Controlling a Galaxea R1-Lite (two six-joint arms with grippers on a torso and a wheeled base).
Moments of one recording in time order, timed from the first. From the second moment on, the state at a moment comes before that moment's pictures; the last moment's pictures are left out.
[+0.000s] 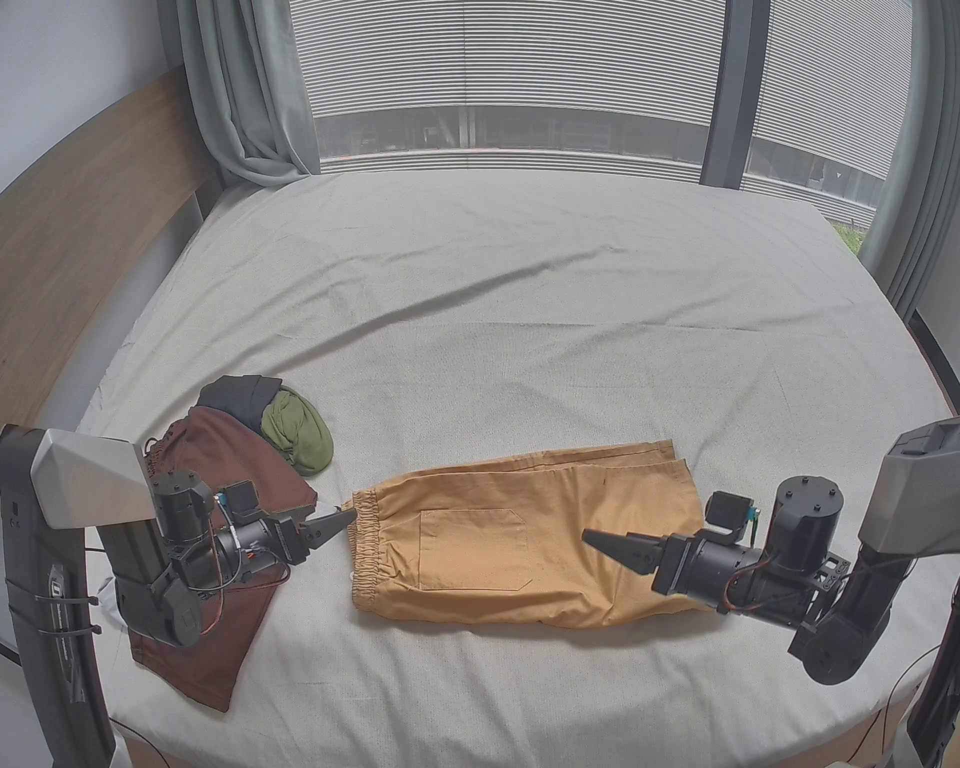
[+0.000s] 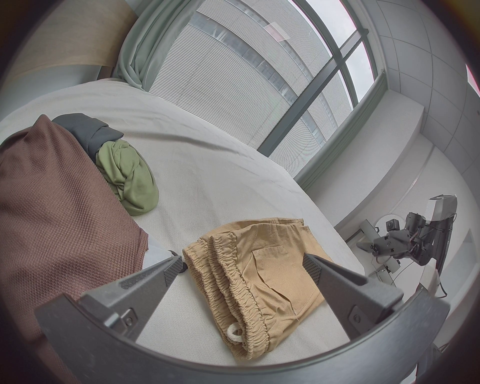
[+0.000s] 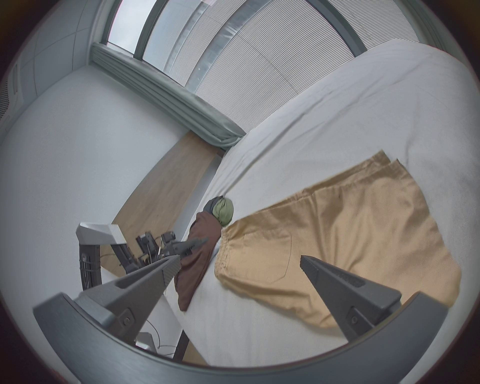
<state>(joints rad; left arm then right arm) -0.06 2.37 -0.55 -1.55 -0.63 -0.31 0.46 2.10 -0.34 -1.54 0.34 0.60</state>
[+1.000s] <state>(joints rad) -0.11 2.47 -0.56 -1.55 -0.62 -0.38 0.25 2.13 -0.43 -1.54 0.43 0.59</state>
